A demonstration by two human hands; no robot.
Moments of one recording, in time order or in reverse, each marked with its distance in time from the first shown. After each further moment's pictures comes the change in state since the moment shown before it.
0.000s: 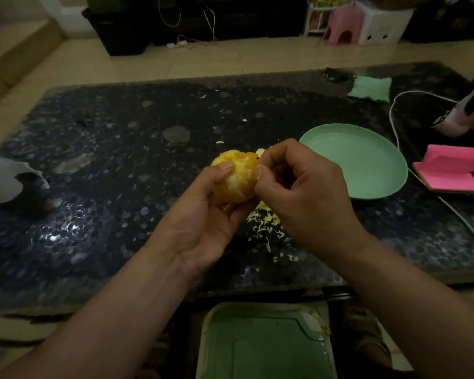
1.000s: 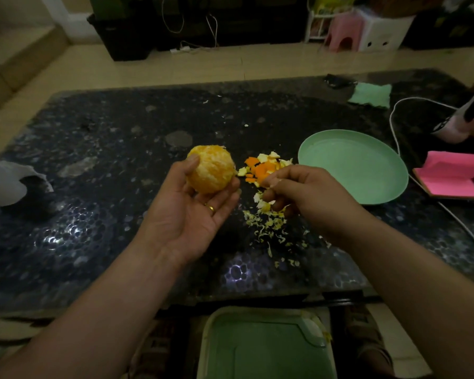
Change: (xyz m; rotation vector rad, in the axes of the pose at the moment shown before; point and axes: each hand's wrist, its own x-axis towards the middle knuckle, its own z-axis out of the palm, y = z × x) left_hand 0.008 0.019 -0.015 -0.092 0.077 0.009; right_hand 0.018 0.037 -0.012 0.245 -0.295 0.605
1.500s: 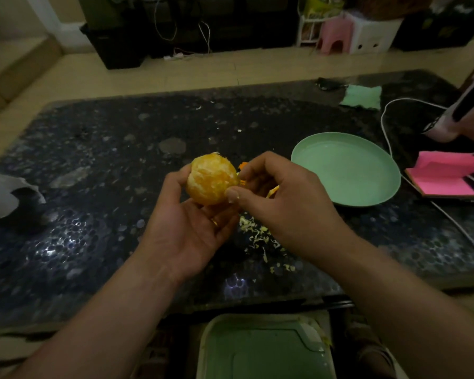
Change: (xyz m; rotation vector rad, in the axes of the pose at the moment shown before) left_hand 0.000 -0.007 -0.002 0.172 -0.081 -0.079; right_hand -0.023 -0.018 0.026 -0.236 0.152 -0.440
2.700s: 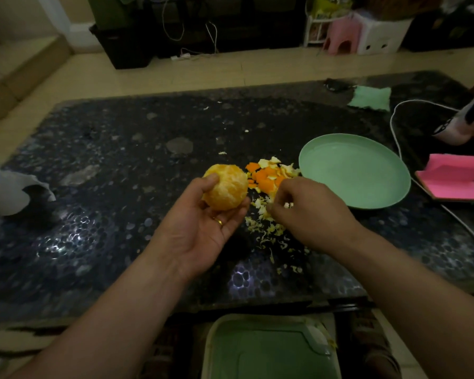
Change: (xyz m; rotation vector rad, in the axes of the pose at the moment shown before) left_hand 0.005 -0.002 0.005 -0.130 0.110 0.058; right_hand 0.012 0.045 -0.008 -0.561 -0.160 0.187
